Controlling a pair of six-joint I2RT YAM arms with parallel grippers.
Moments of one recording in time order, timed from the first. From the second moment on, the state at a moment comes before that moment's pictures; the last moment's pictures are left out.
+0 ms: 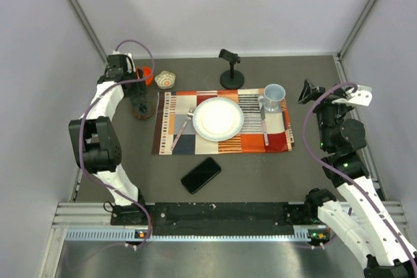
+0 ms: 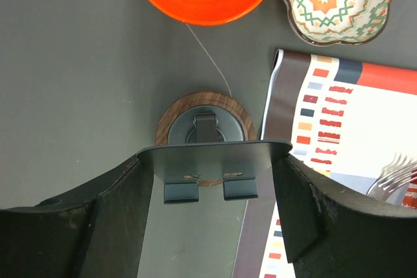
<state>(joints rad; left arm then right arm) 0.08 1.77 1.44 -0.49 -0.01 -0.11 0.31 0.62 0.67 0.22 0.42 0.14</state>
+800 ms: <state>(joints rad) 0.10 1.81 1.46 -0.49 0.07 0.05 0.33 0.64 0.63 0.30 0.42 0.10</state>
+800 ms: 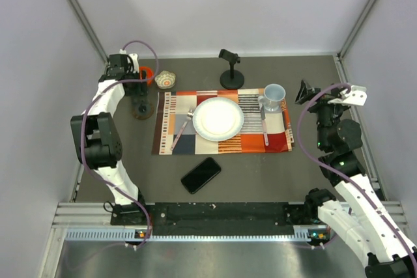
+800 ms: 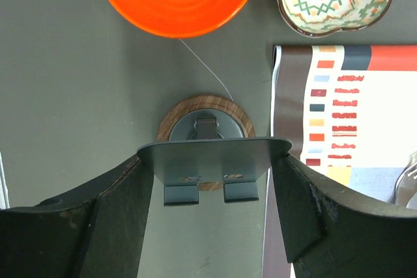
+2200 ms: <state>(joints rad) -0.90 1.65 1.28 -1.02 0.05 -0.07 0.33 0.65 0.63 0.31 0.39 0.10</state>
